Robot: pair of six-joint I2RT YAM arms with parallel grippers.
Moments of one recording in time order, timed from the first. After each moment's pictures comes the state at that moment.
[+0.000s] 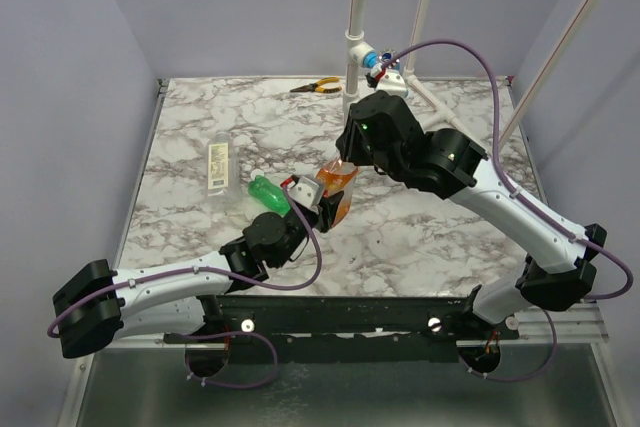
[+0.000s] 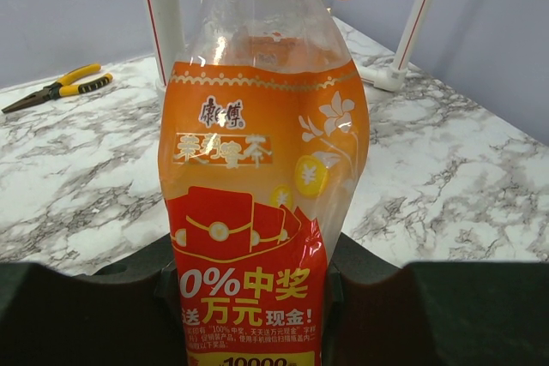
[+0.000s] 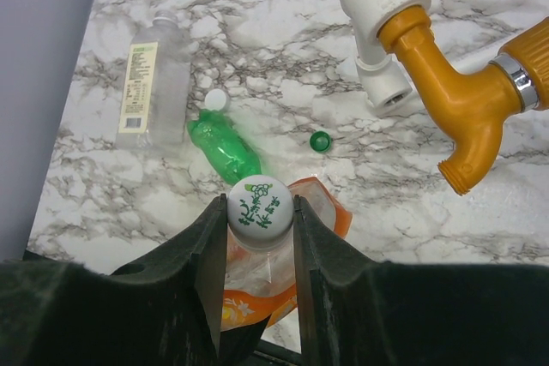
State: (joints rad) left arm -1.11 1.04 0.50 0.64 -0.45 -0.04; right arm 1.01 1.51 1.83 -0.91 0.52 0.66
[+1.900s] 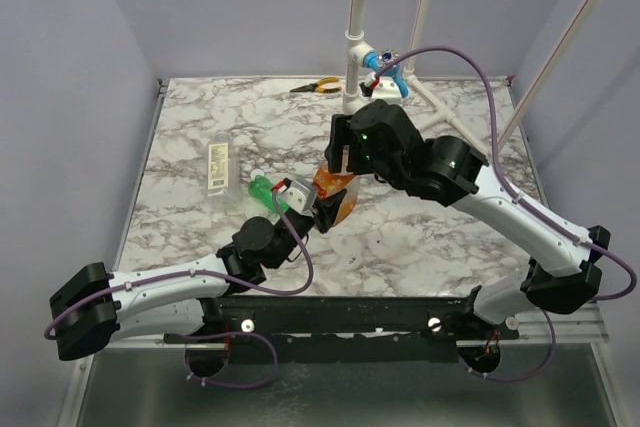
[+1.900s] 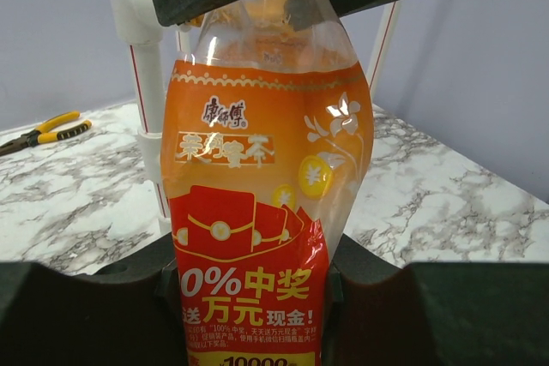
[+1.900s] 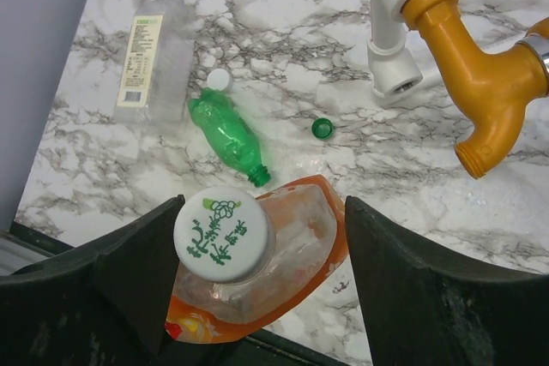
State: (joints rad) left arm -1.11 1.01 0.47 0.76 -0.40 -0.03; right arm 1.04 1.48 1.79 -0.91 0.53 0.61
